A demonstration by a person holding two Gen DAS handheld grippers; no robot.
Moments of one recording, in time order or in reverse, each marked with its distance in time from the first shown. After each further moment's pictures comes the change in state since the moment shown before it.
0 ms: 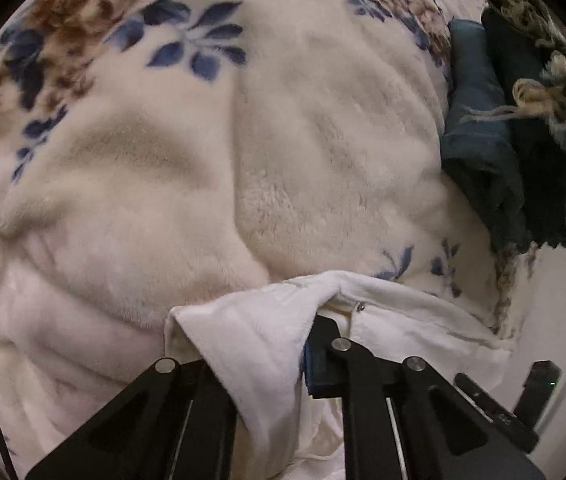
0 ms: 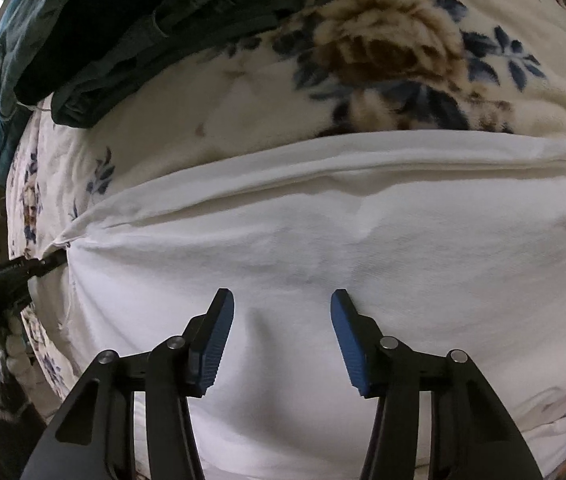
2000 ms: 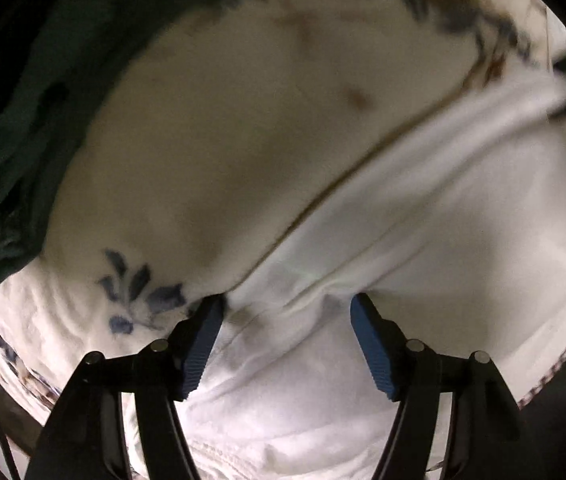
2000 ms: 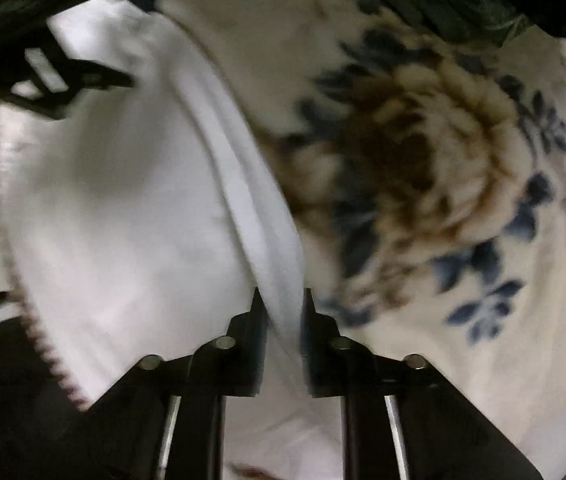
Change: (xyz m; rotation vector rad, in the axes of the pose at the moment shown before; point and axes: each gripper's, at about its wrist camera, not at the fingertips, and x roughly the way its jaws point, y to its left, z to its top) left arm 0.114 -0.175 -0.063 1.110 0.410 0.593; right arm -0.059 -0.081 0.047 -1.040 0.397 -0.151
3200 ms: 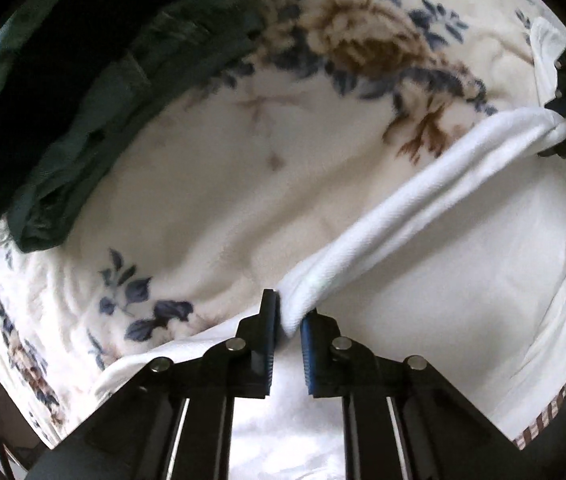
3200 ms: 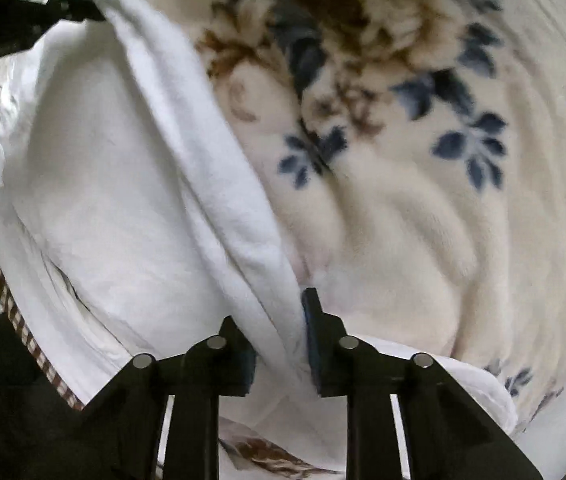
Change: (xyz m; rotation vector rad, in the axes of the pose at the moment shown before) left arm -0.014 0.109 -0.074 -0.117 -0.229 0.088; right arm -0.019 -0.046 -0.064 0.182 0.026 -0.118
